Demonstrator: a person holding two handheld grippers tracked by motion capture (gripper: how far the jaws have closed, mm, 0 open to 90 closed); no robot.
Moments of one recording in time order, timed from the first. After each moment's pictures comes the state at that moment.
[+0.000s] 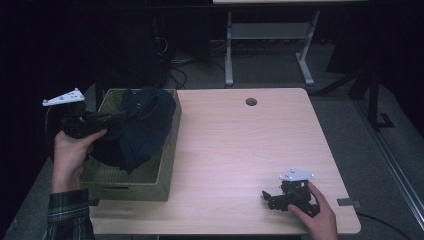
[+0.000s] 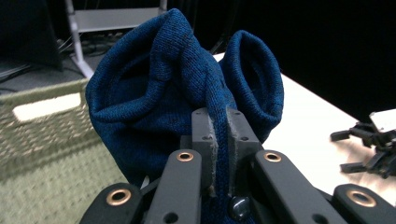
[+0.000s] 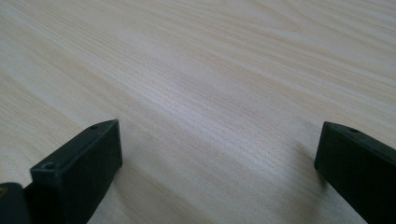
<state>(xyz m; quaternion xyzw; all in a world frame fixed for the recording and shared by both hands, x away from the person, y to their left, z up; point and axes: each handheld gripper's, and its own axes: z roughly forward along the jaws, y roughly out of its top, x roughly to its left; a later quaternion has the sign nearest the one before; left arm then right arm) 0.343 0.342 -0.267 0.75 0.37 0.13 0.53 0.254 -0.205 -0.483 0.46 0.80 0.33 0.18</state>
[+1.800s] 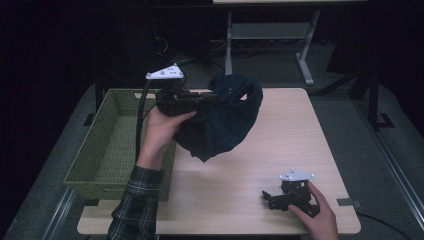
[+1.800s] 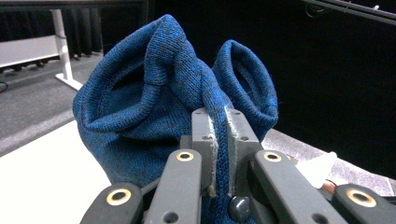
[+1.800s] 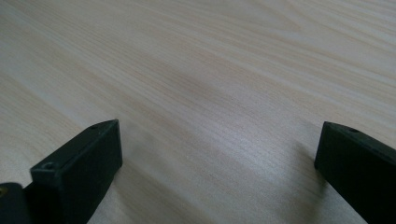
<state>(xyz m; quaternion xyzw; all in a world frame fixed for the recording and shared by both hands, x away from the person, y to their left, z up) 0.378 0.131 -0.244 0.77 0.24 0.05 0.59 0.254 -0.205 -0.482 0.47 0.80 0.33 0.17</state>
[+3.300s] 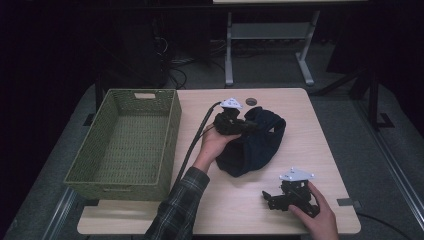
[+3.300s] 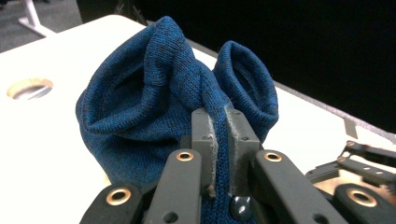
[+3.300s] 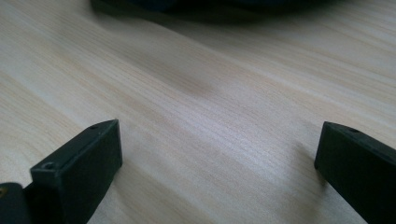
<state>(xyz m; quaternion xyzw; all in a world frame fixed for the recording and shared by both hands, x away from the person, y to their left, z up) 0.435 0.014 -0.389 0.83 0.25 0.02 0.51 0.254 -0.205 -0.482 0.46 0.80 0.33 0.18</state>
